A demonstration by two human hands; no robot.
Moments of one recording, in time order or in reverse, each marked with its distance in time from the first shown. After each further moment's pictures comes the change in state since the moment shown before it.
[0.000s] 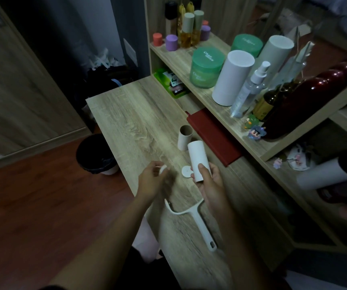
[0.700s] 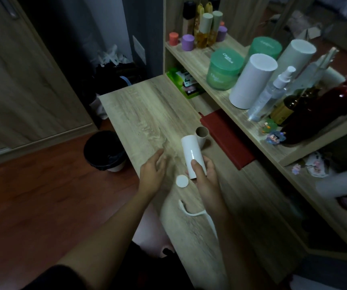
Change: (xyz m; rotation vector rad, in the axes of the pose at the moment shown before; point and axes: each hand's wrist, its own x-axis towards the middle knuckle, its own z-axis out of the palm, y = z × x) left_hand 0.016 0.001 -0.039 0.168 0.064 0.233; right_hand -0.011 -0.001 0.054 -0.242 -0.058 -0.159
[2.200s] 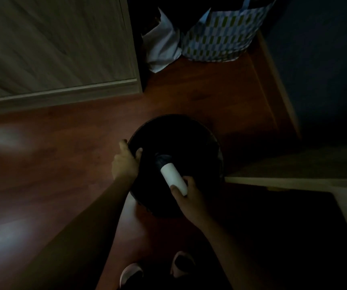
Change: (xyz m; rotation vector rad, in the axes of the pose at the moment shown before) left_hand 0.447 -0.631 -0.128 0.381 0.075 -0.628; right_hand 0.413 0.413 0.485 -0.676 -0.416 0.359
